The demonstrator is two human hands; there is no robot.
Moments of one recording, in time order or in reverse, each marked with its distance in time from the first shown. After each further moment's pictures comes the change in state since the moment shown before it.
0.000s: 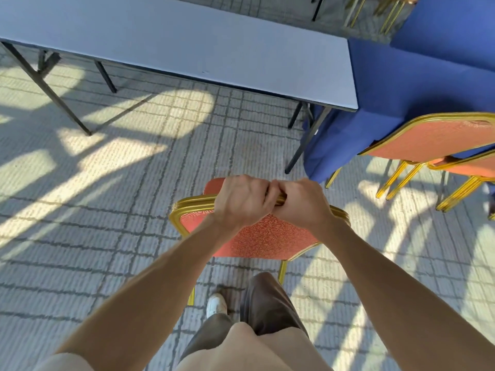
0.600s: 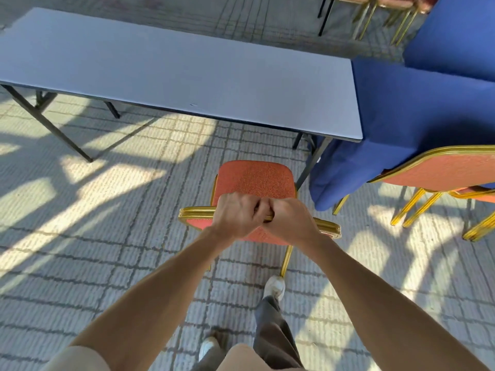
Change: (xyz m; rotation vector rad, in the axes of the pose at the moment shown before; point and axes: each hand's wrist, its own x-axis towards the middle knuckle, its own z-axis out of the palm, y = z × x) left_hand 0.134 -0.028 0.088 -0.059 -0.132 -0.124; right_hand 0.110 0.111 0.035 0.096 -0.253 0.112
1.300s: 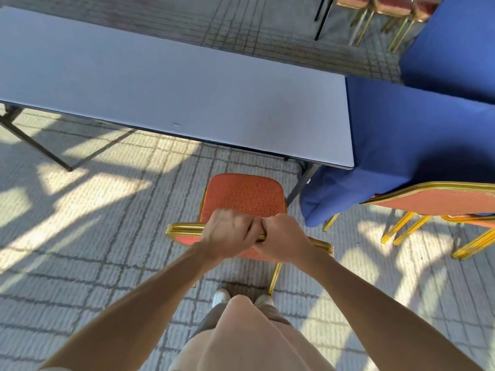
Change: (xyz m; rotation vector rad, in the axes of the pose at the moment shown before) left_hand 0.114 -0.004 0.024 0.076 -0.068 0.148; right_hand 0.100 0.080 -0.028 -0.088 -0.114 -0.148
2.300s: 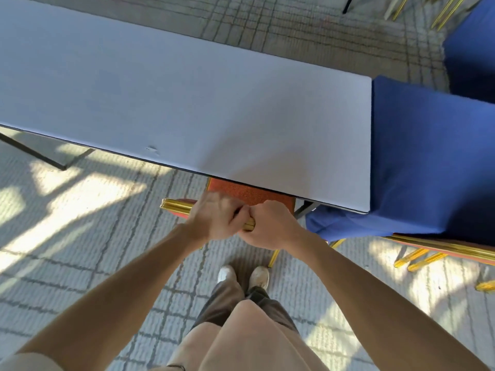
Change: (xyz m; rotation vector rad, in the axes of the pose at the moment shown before) left_hand 0.223 -0.092 0.037 -0.039 -0.056 -0.014; right_hand 0.200 0.138 -0.042 0.027 -0.198 -0.093
